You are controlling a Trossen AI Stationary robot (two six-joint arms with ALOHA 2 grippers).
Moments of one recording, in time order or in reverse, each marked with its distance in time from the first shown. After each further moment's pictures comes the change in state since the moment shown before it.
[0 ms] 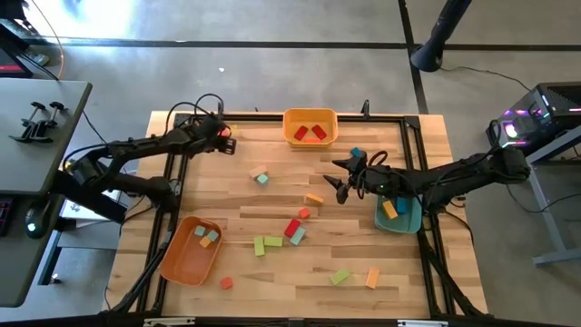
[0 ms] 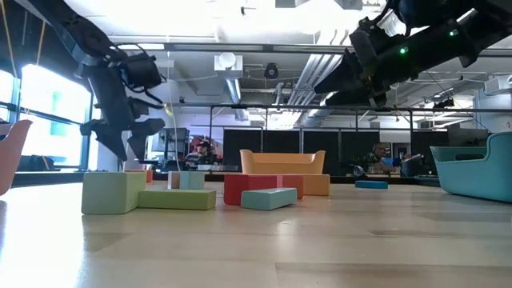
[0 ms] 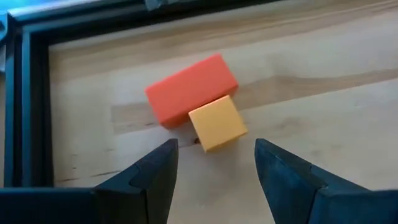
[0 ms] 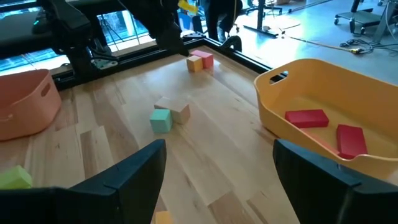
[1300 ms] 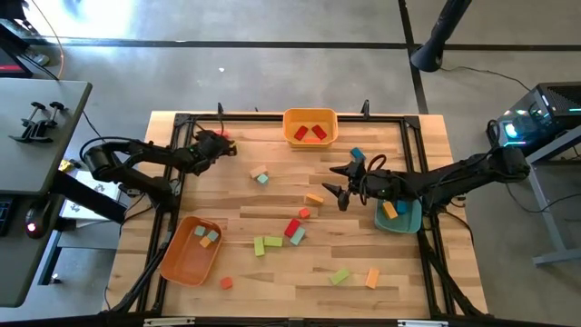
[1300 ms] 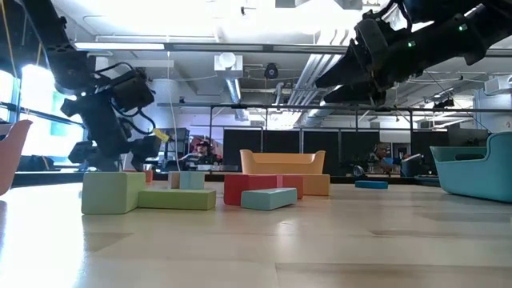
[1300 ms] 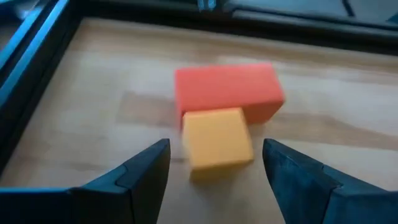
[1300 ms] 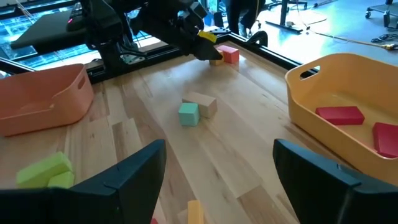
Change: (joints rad) left arm -0.110 0.138 -0.270 0.581 -0.289 -0.278; right arm 0.055 0.000 0.000 0.004 -0.040 0.024
